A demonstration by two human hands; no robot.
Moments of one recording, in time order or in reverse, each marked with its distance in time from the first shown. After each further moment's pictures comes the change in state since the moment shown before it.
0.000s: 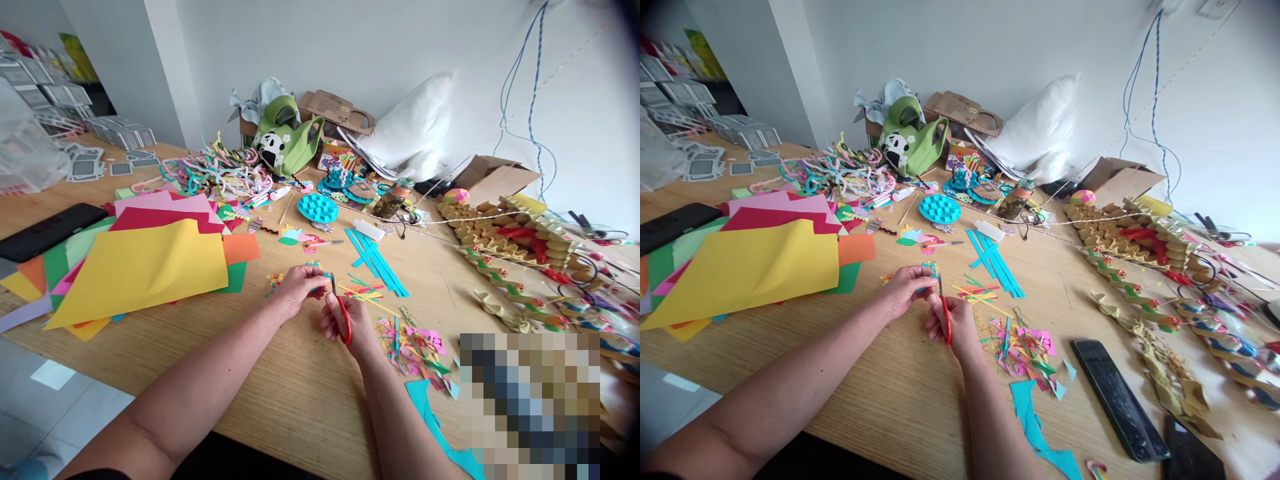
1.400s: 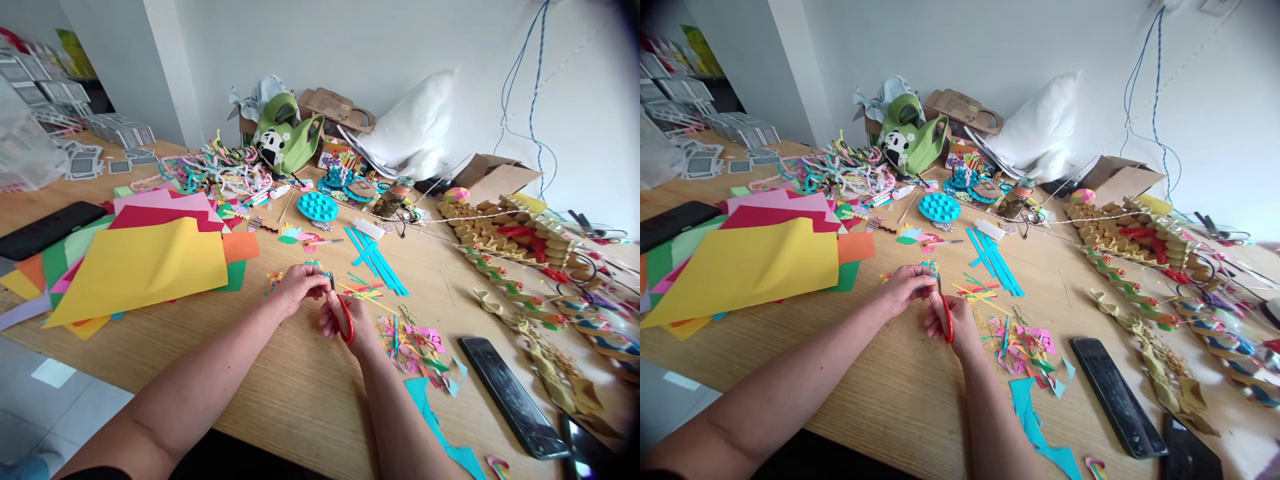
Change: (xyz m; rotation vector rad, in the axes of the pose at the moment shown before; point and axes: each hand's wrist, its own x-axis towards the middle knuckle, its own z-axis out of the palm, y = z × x) left_hand 0.001 -0.001 -0.003 0.031 -0.049 -0.019; right_hand 0.000 0.000 -0.002 0.018 -0.042 0.008
